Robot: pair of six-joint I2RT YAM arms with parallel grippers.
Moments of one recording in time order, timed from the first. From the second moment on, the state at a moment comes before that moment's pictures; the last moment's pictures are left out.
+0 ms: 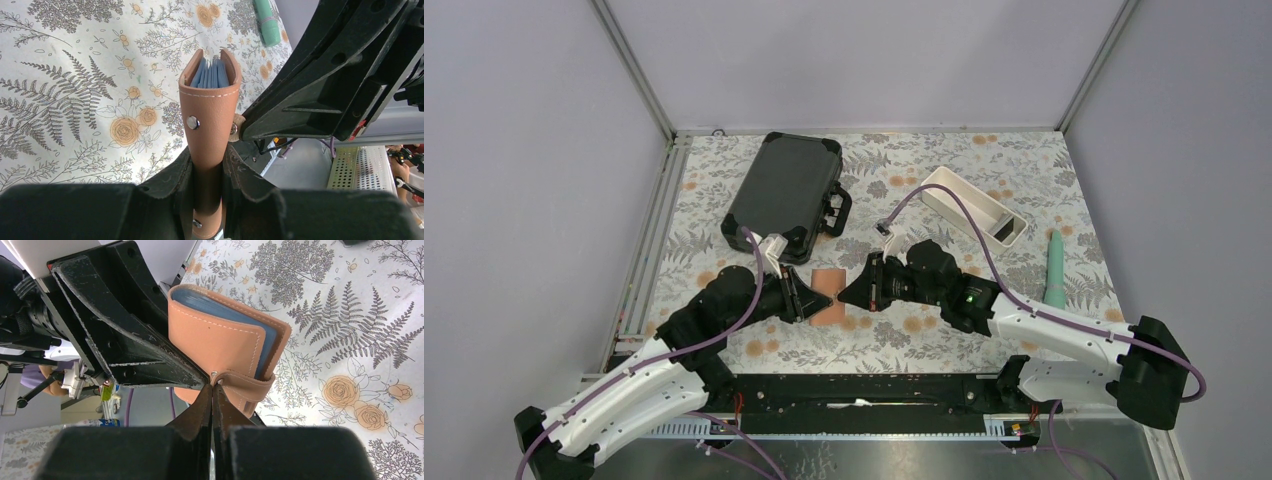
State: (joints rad) left arm -0.82 0.58 0.52 -0.28 0.17 -0.79; right arm 0.99 1.14 0.72 0.09 -0.23 0.79
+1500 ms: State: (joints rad) left arm -0.83 0.59 0.51 -0.31 0.17 -0.79; right arm 0.99 1.16 0.72 0.07 -0.27 0.79
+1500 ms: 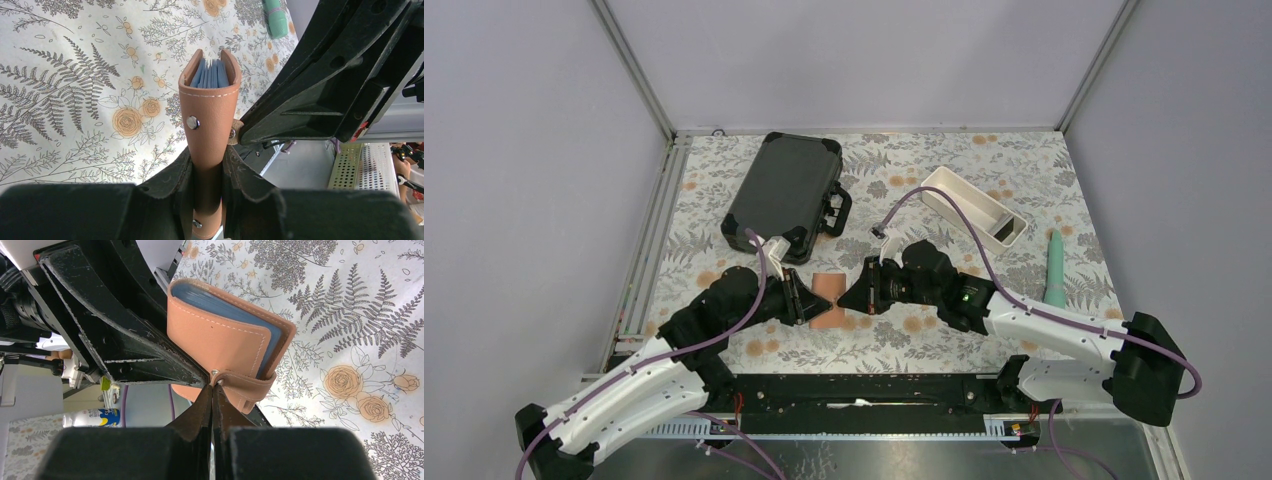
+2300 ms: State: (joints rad) left arm -0.85 0.63 0.50 -0.31 0.17 -0.74; right arm 0.99 1.22 0.74 0.02 -0.29 0.79
